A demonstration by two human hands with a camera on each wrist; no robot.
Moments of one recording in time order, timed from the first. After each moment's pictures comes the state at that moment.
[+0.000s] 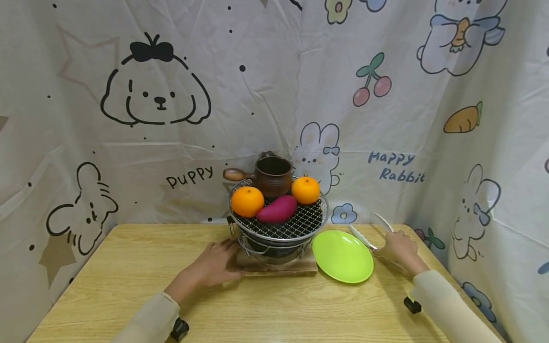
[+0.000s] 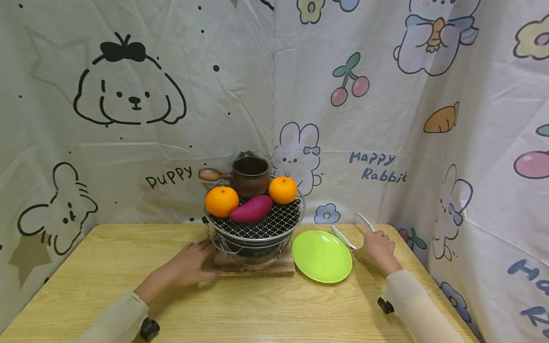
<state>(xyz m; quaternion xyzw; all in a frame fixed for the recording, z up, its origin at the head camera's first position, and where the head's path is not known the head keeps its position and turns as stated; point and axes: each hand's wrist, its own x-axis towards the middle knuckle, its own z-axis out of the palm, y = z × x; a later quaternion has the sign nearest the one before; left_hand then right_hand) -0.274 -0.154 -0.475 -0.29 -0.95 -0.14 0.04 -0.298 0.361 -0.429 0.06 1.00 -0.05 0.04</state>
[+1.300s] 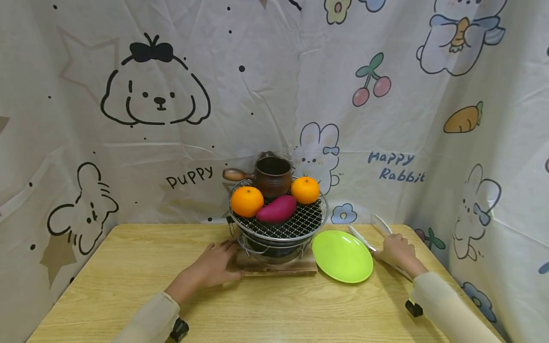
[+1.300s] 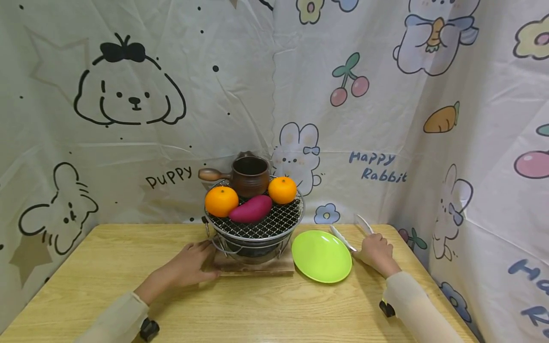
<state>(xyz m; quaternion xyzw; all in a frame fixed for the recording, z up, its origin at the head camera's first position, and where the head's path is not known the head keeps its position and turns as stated) -0.273 -0.152 -0.476 -0.28 -0.95 -0.15 0.03 -0.299 0.363 -0.446 0.04 1.00 -0.03 0.03</state>
